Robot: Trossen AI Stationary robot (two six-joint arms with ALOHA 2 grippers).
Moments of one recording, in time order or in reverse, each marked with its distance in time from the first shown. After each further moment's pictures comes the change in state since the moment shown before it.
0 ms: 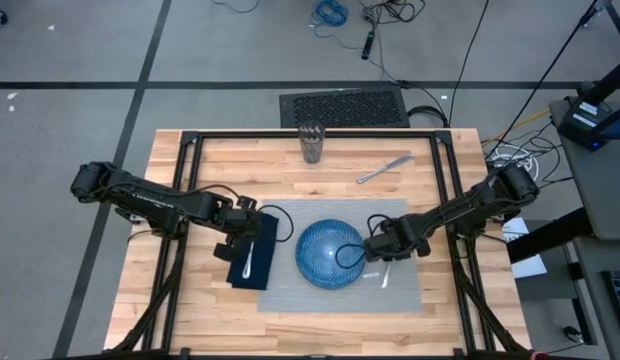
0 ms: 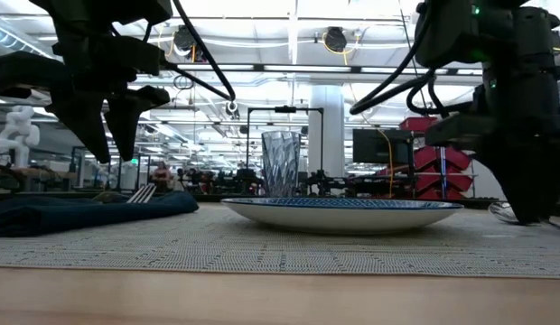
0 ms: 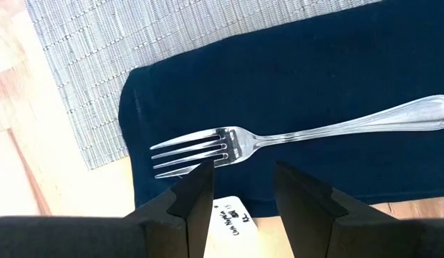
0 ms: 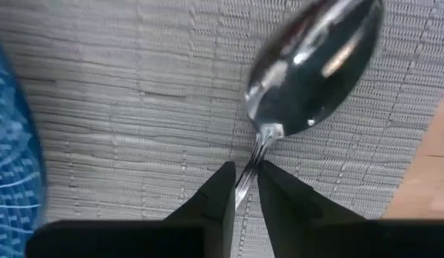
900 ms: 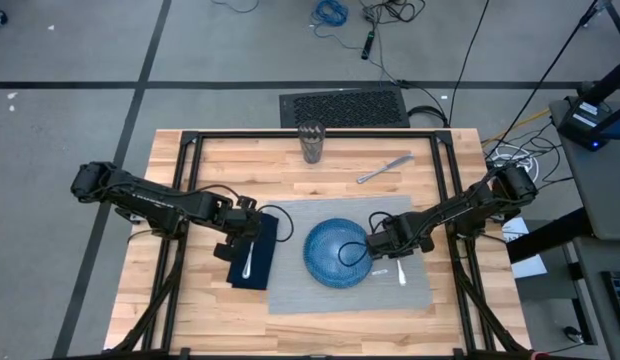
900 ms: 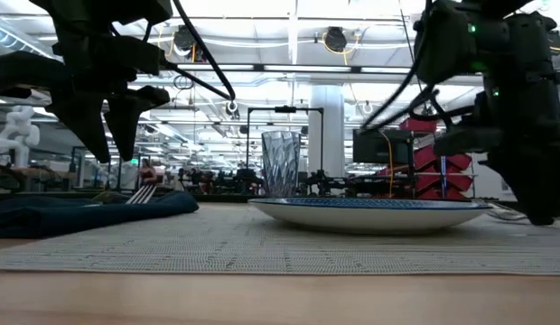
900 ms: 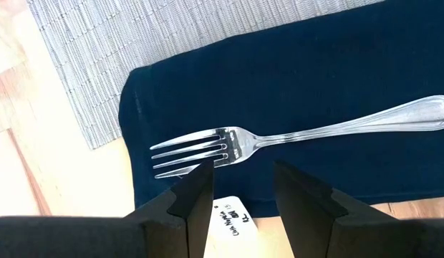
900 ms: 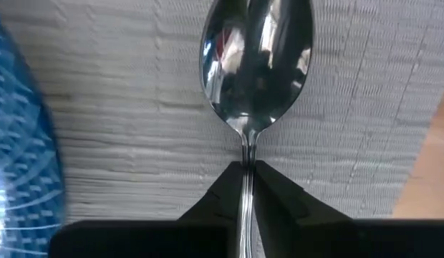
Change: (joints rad) left arm 0.000 0.000 0.000 0.000 0.000 0.000; right arm -0.028 0.007 -0.003 -0.080 0.006 -0.055
